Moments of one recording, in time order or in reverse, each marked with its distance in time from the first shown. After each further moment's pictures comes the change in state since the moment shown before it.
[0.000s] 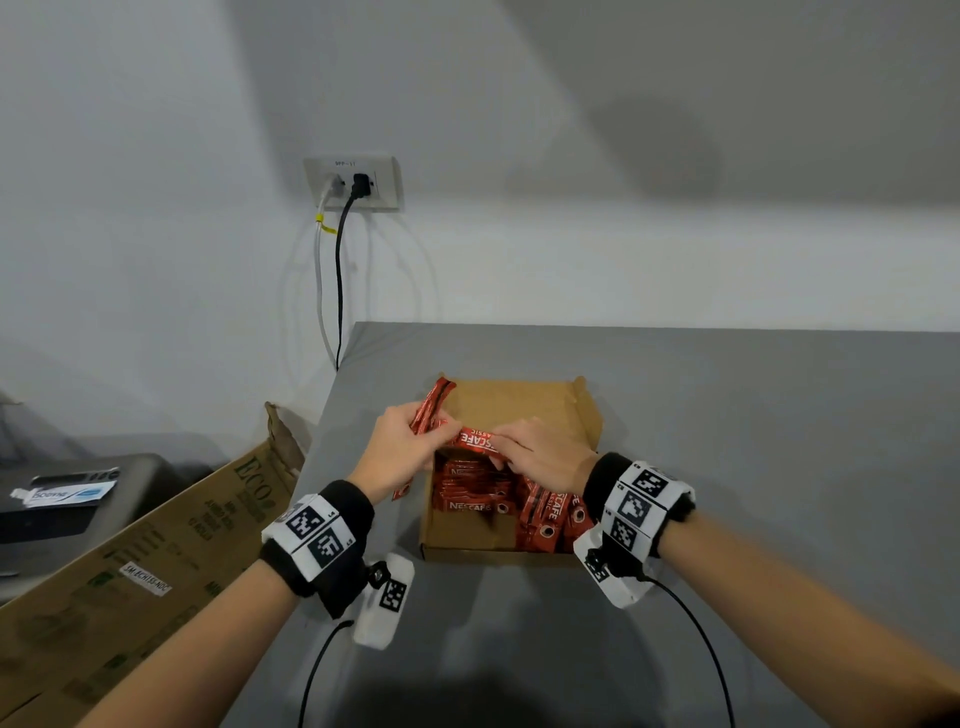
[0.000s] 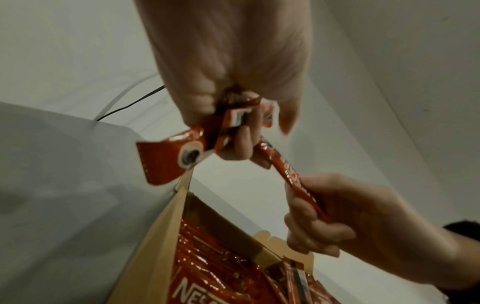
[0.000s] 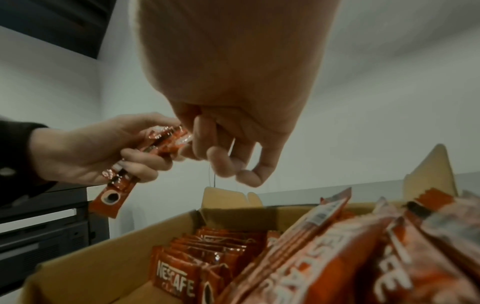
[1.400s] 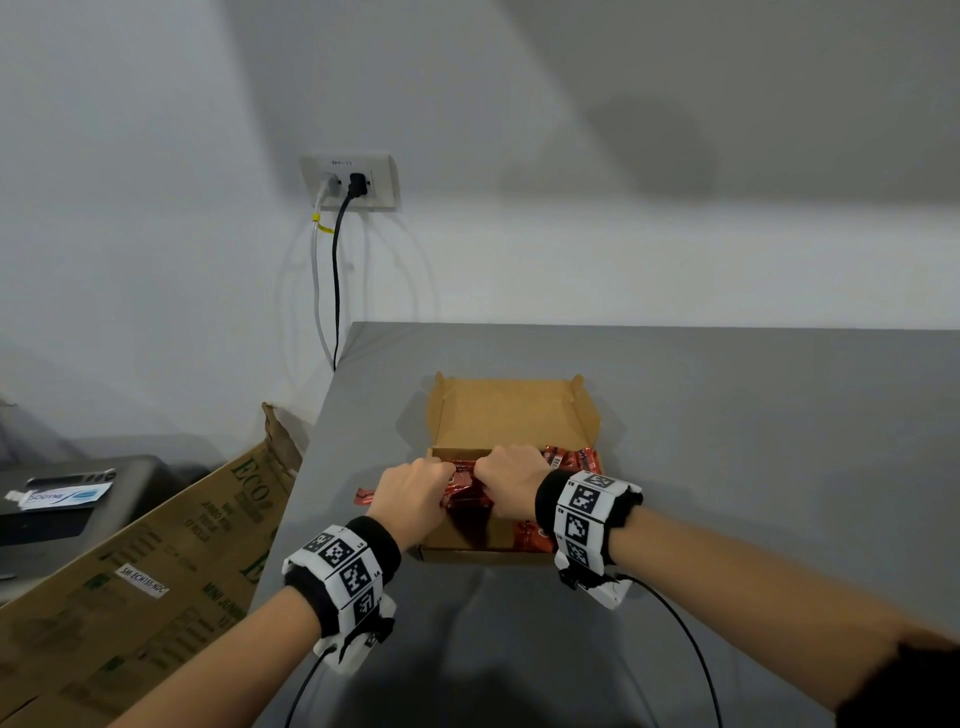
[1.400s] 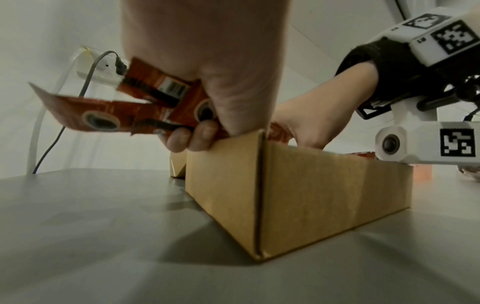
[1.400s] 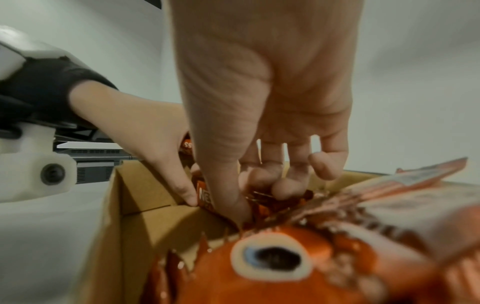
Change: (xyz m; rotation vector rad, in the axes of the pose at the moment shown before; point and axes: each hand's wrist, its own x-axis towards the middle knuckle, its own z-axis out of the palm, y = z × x) left_hand -0.010 -0.043 0.019 1.265 -0.203 0.123; right_hand 0.013 -0.017 0.032 -0.728 -0.242 0.126
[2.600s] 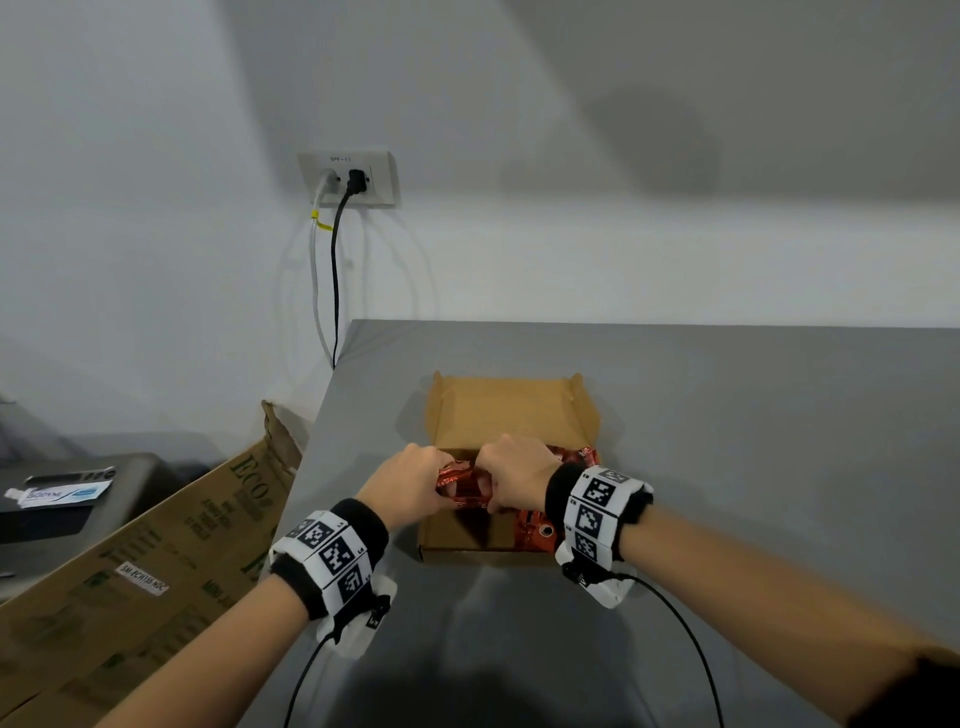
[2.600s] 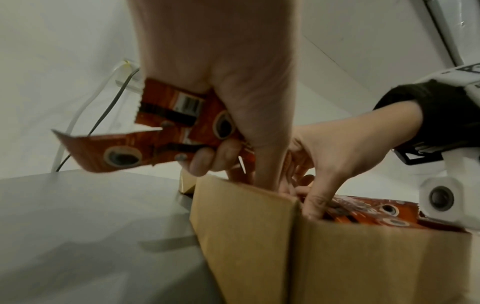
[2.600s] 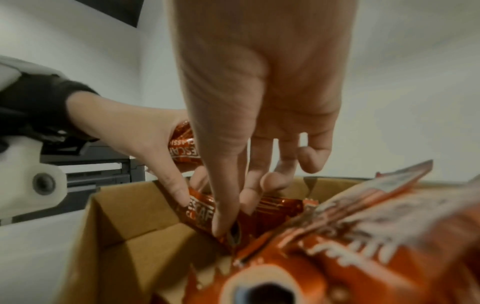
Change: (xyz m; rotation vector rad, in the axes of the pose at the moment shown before) left_hand 0.004 -0.007 -0.019 -0.351 -0.098 0.051; right_hand 0.002 0.009 -0.003 0.210 0.045 0.011
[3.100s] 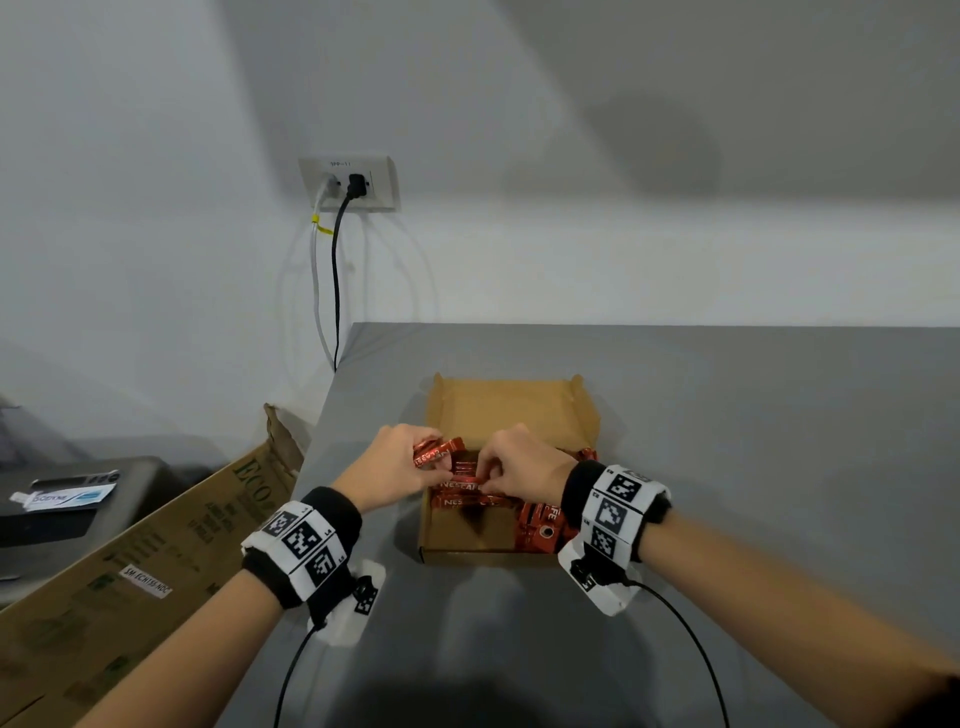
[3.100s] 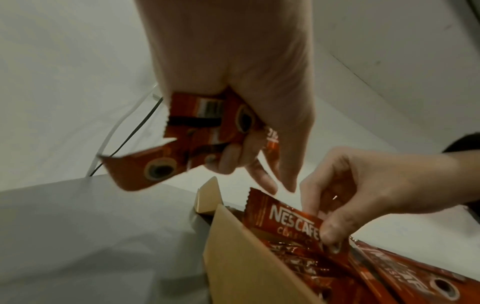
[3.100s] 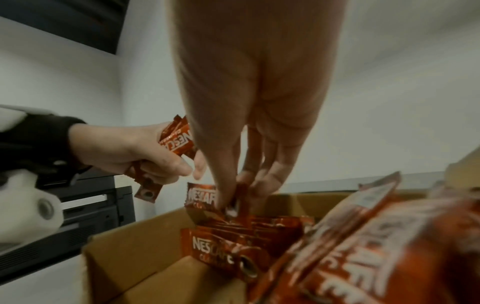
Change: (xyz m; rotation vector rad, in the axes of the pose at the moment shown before) left_hand -0.007 -0.007 -0.024 -0.327 0.148 0.047; right_hand -0.004 0.011 0.001 0.358 0.105 -0.021
